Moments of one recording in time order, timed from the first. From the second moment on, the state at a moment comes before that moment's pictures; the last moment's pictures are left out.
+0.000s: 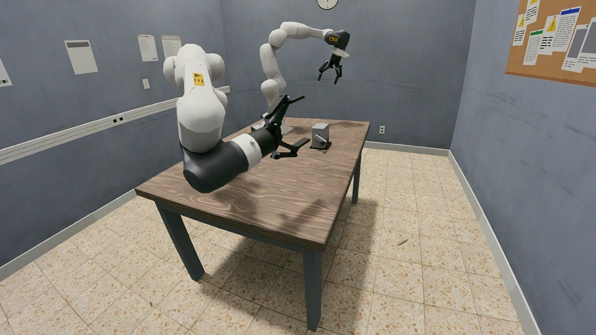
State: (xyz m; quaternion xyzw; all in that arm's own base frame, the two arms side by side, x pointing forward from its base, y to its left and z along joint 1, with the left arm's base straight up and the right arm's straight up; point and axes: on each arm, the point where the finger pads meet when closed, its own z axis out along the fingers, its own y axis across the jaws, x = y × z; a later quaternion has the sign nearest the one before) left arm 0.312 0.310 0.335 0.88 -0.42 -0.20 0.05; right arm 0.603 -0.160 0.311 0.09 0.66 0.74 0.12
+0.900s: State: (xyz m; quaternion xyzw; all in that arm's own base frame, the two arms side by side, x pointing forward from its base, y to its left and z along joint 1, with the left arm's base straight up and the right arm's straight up) left arm 0.265 0.385 0.350 0.96 -0.23 -0.15 0.04; right arm 0.603 -0.160 0.311 0.09 0.66 0.74 0.12
